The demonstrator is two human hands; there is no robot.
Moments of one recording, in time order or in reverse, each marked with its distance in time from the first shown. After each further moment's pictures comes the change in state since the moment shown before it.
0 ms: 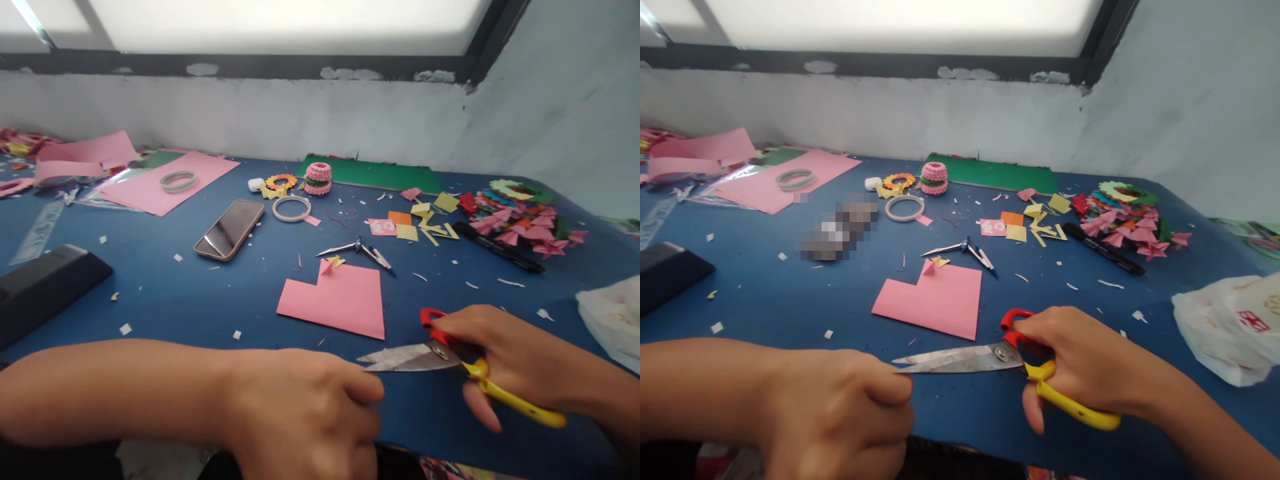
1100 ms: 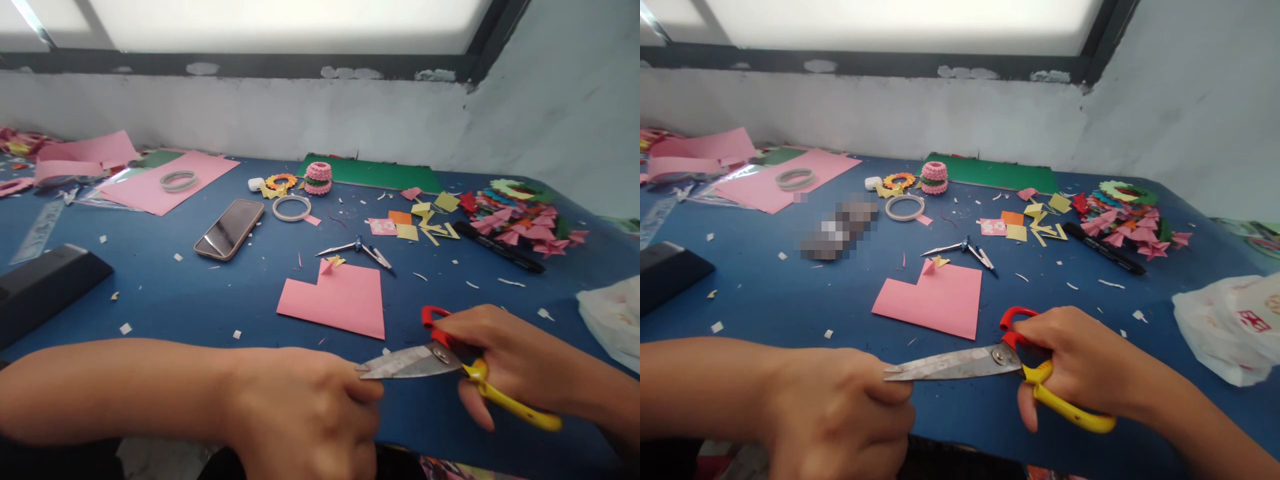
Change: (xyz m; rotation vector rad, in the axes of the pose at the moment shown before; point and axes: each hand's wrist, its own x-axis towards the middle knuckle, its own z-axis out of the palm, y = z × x) left_hand 0.001 0.001 0.002 0.006 -0.039 -0.009; right_hand -0.004 -0.013 -0.003 0.050 0.010 -0.107
